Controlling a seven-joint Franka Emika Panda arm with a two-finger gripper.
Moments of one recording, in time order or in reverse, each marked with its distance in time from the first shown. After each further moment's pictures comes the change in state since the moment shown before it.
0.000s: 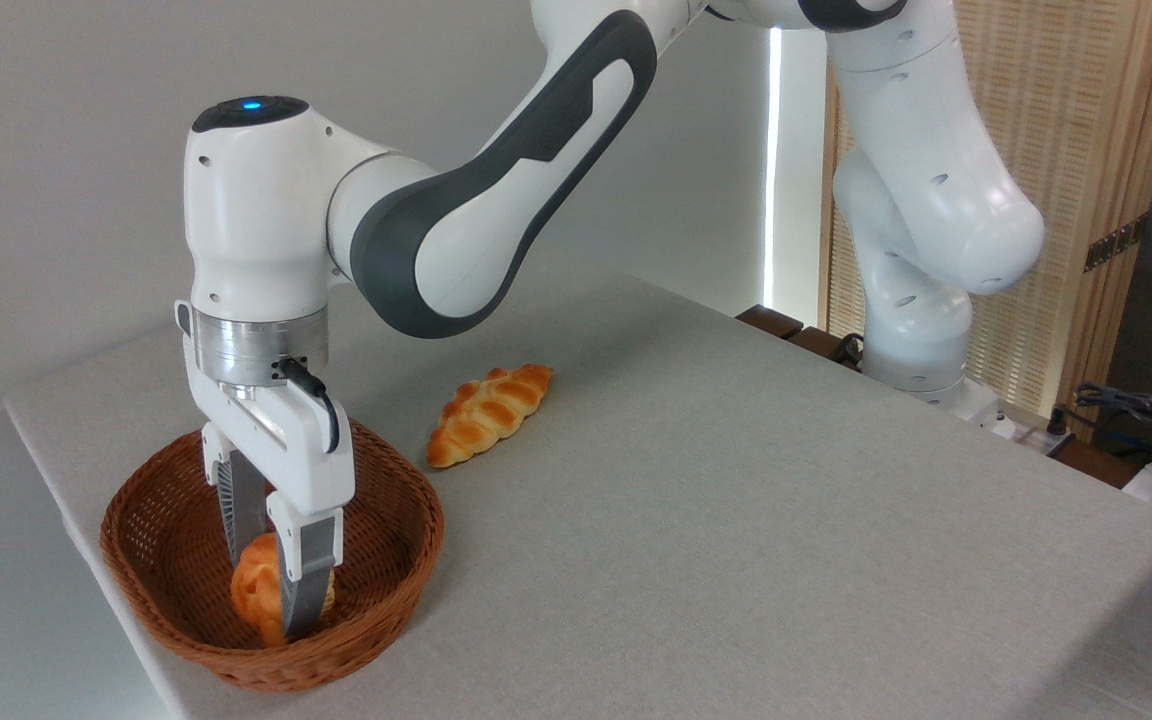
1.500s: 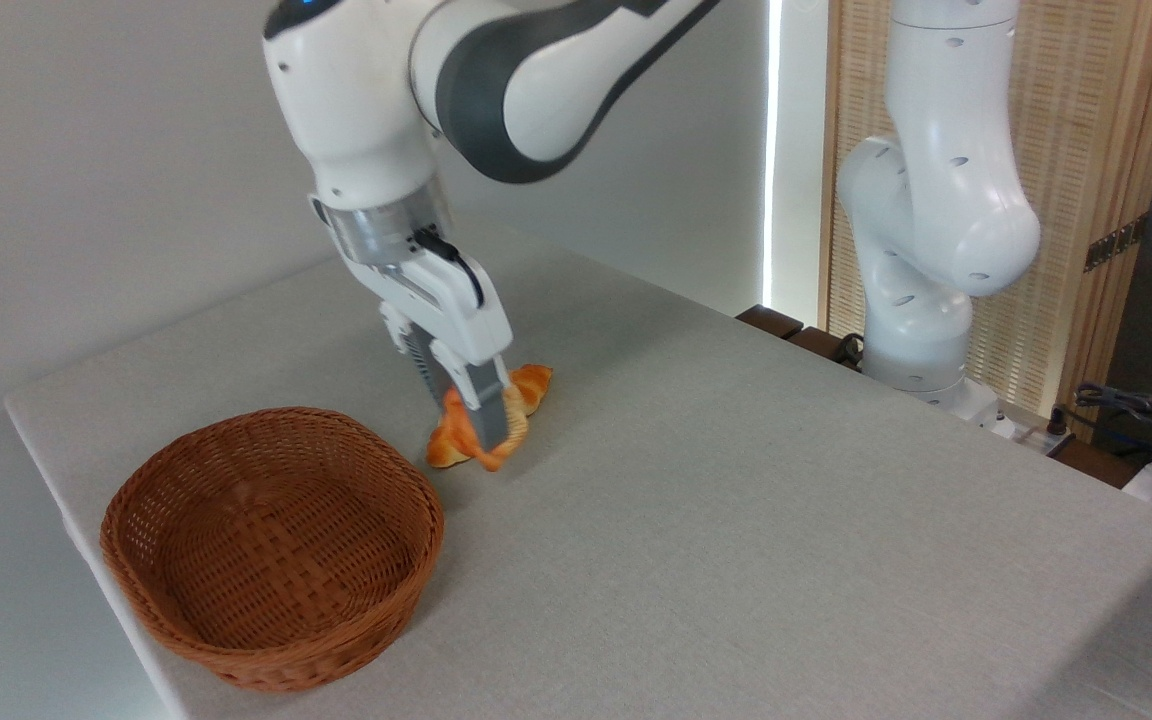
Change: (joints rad) arm -0.067 -0.340 -0.011 -0.248 -0.002 -0.497 -0.017
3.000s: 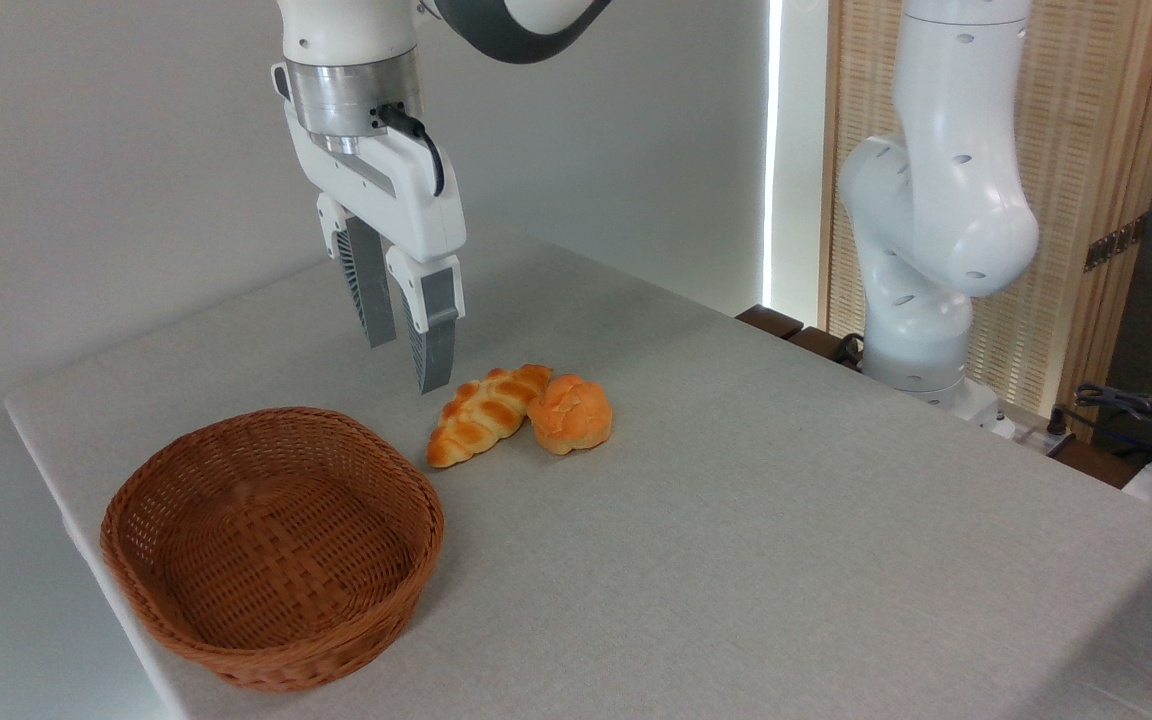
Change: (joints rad) arm -0.015 -0.055 0.012 0.141 0.016 0.008 -0.004
